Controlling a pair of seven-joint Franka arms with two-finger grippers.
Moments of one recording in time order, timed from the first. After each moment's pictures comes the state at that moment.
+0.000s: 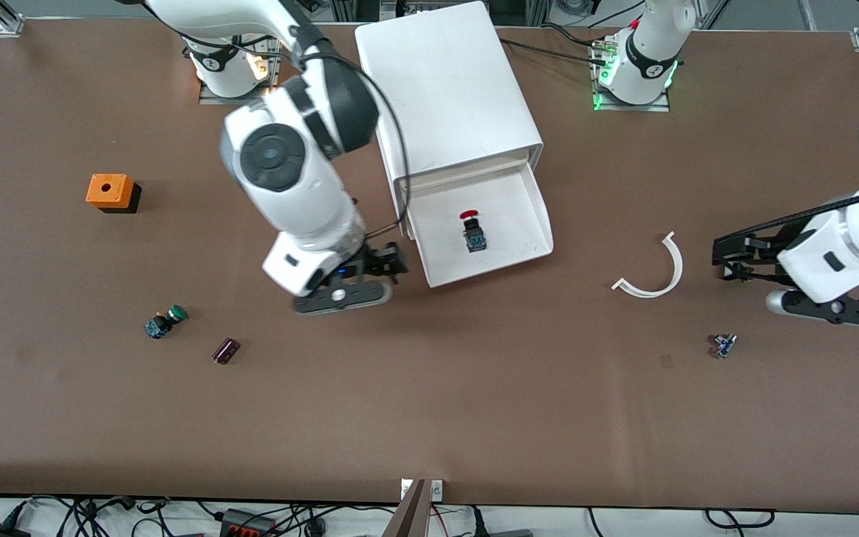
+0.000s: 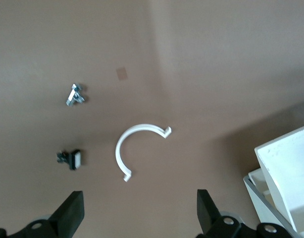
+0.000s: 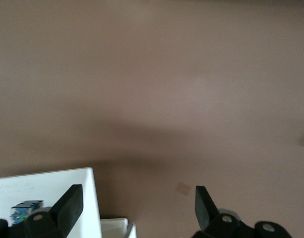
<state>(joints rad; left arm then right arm) 0.12 0.46 -0.29 -1.15 0.08 1.41 -0.04 0.61 0.66 -0.13 -1.03 0.13 1.82 0.36</state>
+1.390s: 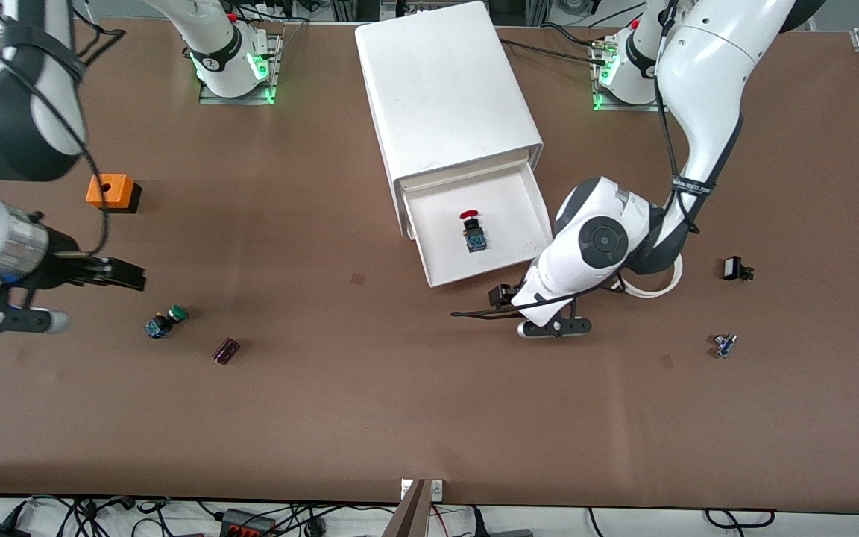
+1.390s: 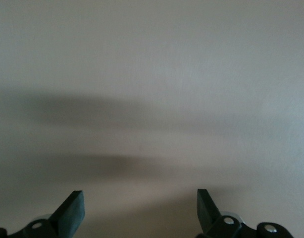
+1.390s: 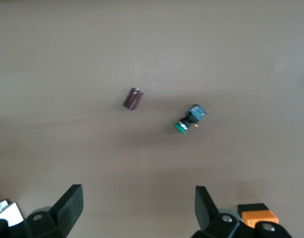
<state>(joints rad) -0.14 0.66 -0.40 -1.63 0.08 2.29 -0.70 0.18 0.41 -0.17 -1.22 0.07 1.59 0.11</state>
